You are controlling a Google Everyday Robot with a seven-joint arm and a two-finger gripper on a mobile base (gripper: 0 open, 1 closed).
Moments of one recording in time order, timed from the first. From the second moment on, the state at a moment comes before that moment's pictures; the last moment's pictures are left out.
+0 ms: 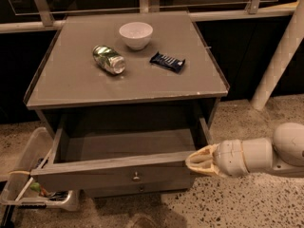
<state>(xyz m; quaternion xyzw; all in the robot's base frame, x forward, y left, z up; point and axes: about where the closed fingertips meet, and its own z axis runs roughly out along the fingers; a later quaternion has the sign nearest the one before) 0.436 -0.137 0.681 -0.62 0.63 0.24 0.41</state>
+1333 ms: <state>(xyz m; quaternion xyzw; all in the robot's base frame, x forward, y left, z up) 0.430 -0.148 0.651 -0.60 0.66 0.24 0.39</state>
